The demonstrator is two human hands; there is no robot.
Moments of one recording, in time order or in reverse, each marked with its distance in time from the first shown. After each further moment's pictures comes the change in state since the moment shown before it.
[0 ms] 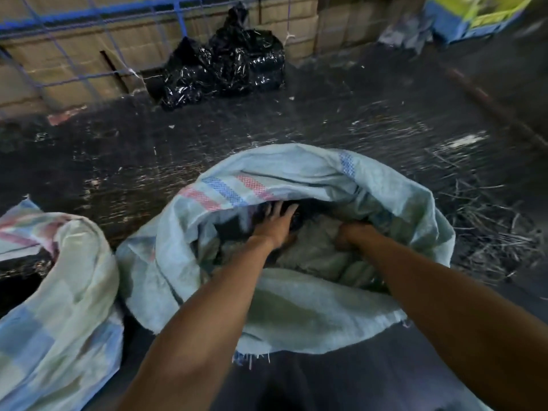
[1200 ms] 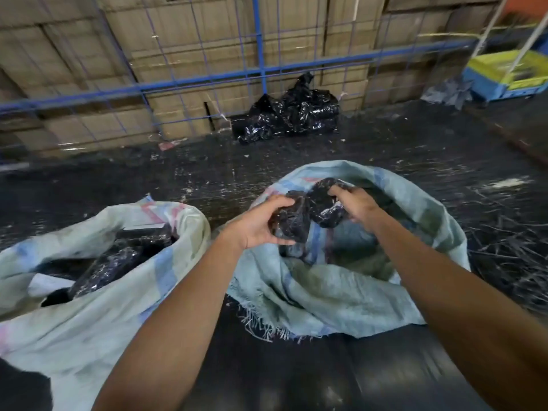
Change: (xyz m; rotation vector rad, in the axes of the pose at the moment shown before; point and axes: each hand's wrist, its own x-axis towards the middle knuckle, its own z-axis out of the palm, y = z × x) left_hand -0.199 -0.060 -0.117 -1.553 -0.003 -0.139; right_hand -0.128 -0.103 -0.063 1.039 0.375 -0.246
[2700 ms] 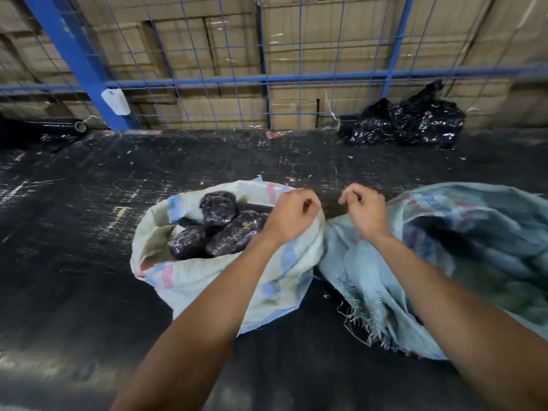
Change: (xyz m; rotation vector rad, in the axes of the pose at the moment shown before) left_hand -0.134 -0.012 -0.185 1.023 0.630 0.752; right_hand -0.068 -0.109 0.237 -0.003 0.043 -0.708
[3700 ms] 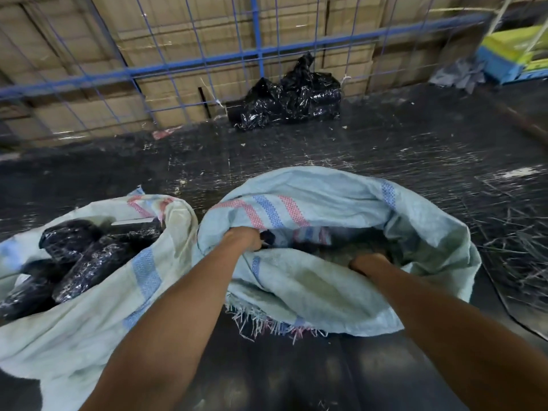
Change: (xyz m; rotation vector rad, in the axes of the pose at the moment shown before) left_hand 0.064 0.089 0.210 0.756 -0.987 -0.344; right_hand -0.085 0.230 -0.202 -0.714 -0.641 0.882
